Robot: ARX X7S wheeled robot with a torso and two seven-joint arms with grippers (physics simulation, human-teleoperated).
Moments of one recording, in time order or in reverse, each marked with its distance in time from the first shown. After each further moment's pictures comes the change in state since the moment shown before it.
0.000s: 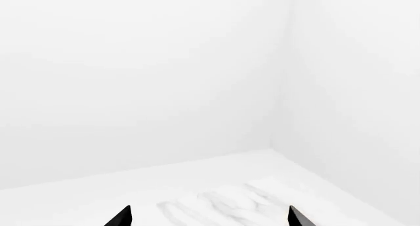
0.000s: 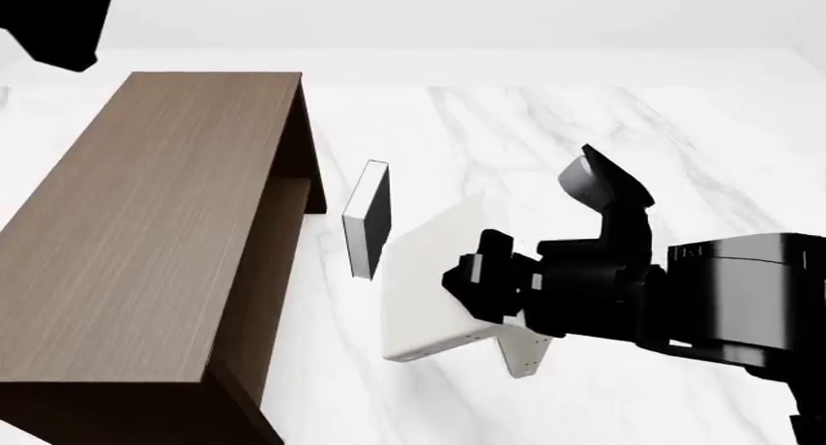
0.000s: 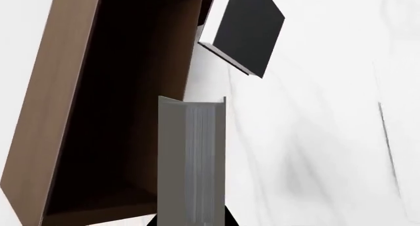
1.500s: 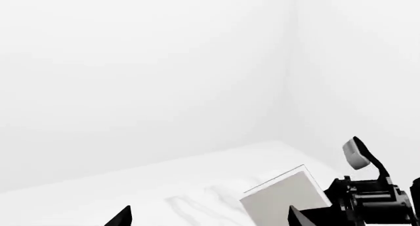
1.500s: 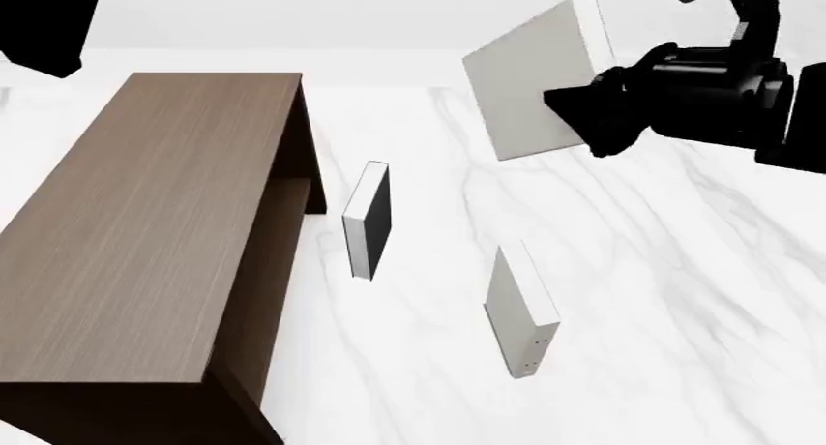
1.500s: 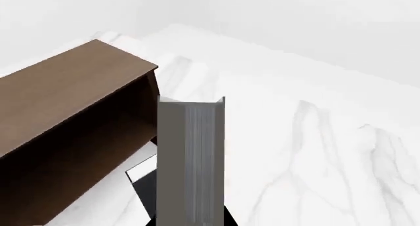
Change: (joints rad) left arm -0.105 -0.009 0.061 -0.017 -0.090 -0.037 -0.088; right arm 0.448 0.001 0.063 0.305 -1.744 0.384 -1.692
